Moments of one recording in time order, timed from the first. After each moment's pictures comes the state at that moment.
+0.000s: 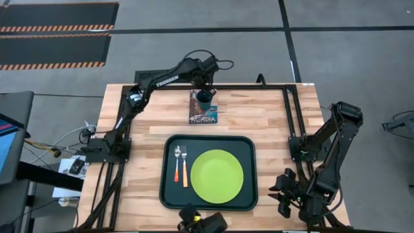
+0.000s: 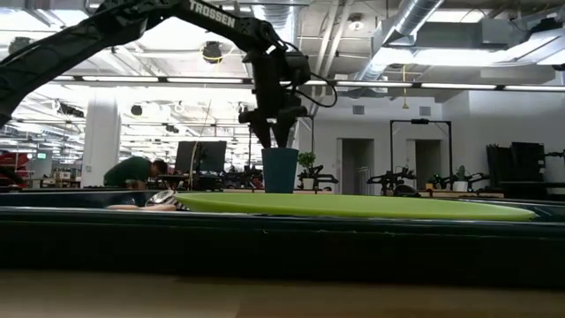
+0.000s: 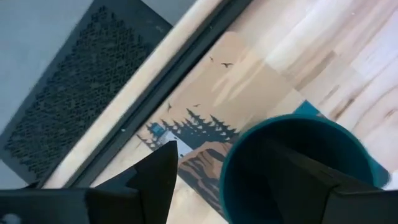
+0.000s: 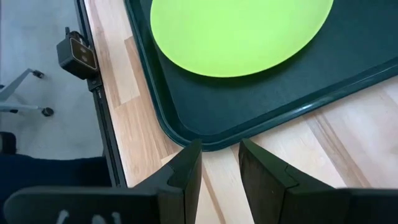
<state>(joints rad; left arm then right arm) 0.56 2.28 2.22 -1.19 -0.16 -0.15 1.13 1.39 0.99 -0.81 0.66 1.50</state>
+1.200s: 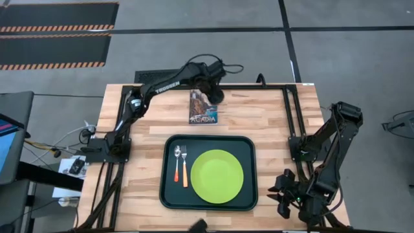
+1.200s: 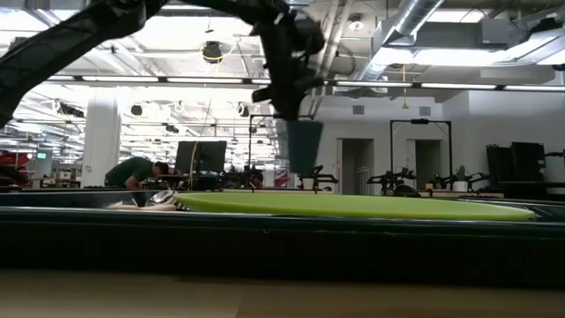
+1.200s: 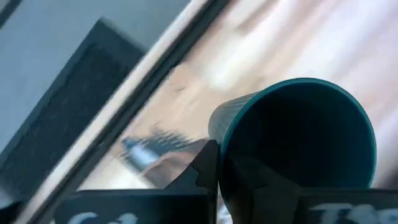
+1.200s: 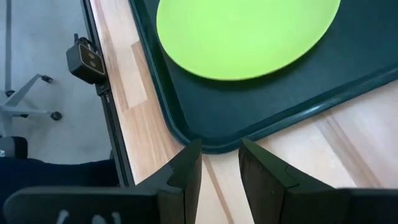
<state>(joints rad) 0.45 2.27 2.35 -1.25 -0.19 -0.21 1.12 1.40 0.99 -0.78 0.67 1.49</state>
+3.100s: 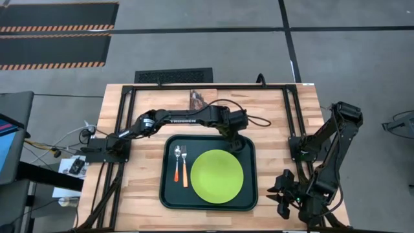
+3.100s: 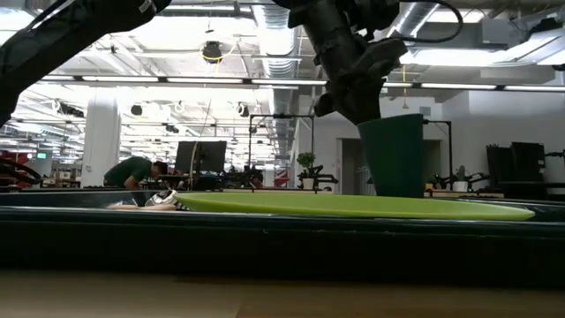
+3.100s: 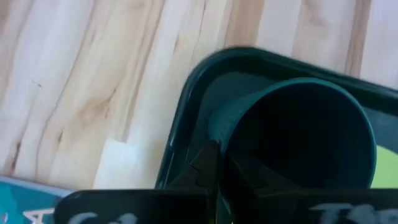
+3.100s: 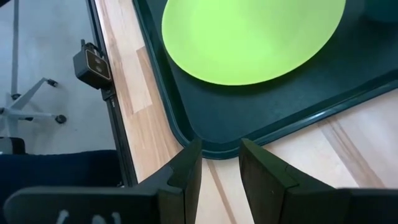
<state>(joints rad) 0.07 2.39 2.33 -1.01 0.01 -0.18 1.12 1.40 0.99 -0.75 0.68 1.48</state>
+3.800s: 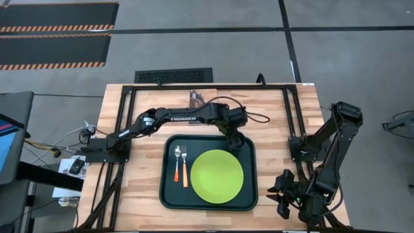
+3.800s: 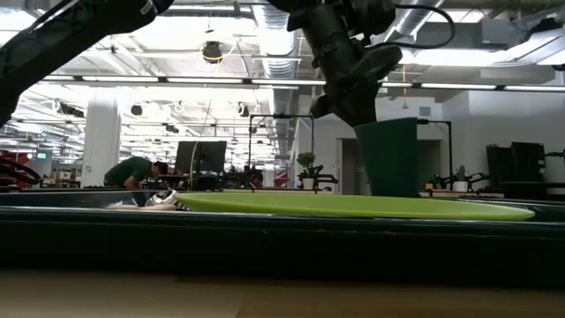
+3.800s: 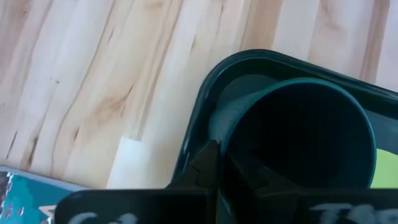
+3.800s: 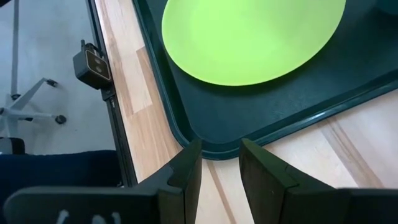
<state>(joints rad) 0.09 2.39 2.33 -1.01 0.00 -0.19 1.12 1.40 0.99 -0.75 0.68 1.48</state>
